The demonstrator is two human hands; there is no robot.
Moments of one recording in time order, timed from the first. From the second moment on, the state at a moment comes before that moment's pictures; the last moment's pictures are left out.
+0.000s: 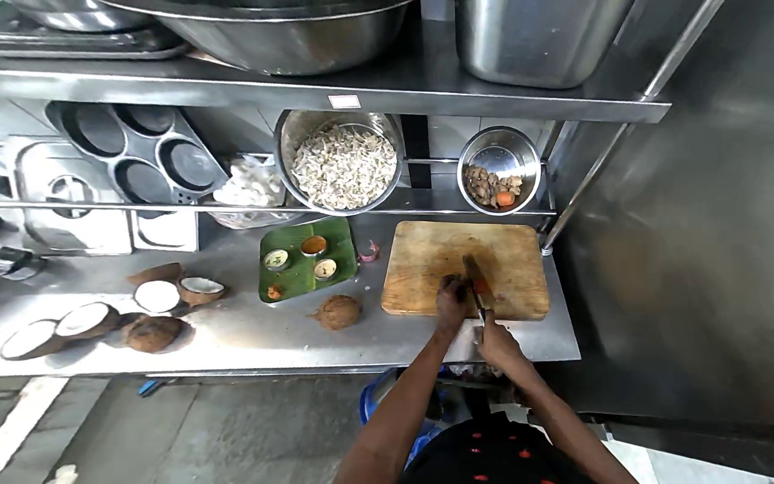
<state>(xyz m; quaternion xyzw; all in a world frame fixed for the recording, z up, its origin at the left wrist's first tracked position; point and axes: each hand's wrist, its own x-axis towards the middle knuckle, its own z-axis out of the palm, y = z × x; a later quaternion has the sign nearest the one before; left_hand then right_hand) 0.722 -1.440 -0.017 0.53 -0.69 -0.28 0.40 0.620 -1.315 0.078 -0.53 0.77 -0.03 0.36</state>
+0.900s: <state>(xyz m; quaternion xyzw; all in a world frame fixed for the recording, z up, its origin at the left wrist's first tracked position) 0.720 -1.442 -0.013 0.55 -0.69 -0.29 0.38 0.635 -1.312 0.027 -0.55 0.78 -0.02 0.30</state>
